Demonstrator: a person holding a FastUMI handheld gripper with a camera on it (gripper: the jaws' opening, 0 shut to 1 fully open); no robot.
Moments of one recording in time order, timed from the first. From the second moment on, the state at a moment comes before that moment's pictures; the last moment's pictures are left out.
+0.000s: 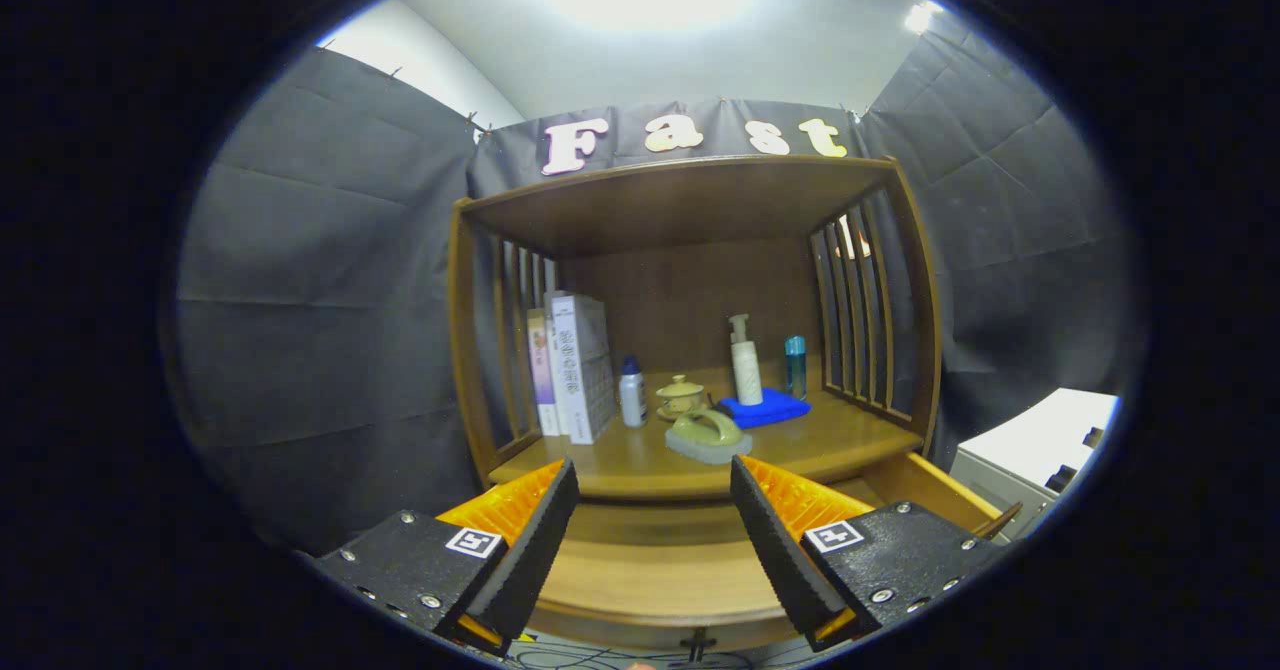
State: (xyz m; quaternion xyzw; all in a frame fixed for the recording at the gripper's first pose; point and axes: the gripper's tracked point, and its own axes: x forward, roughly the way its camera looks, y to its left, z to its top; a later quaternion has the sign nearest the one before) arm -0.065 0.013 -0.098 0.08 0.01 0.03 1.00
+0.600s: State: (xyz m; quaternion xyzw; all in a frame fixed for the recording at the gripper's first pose) arm -0.117 0.026 -0.231 0.02 0.12 0.02 0.99
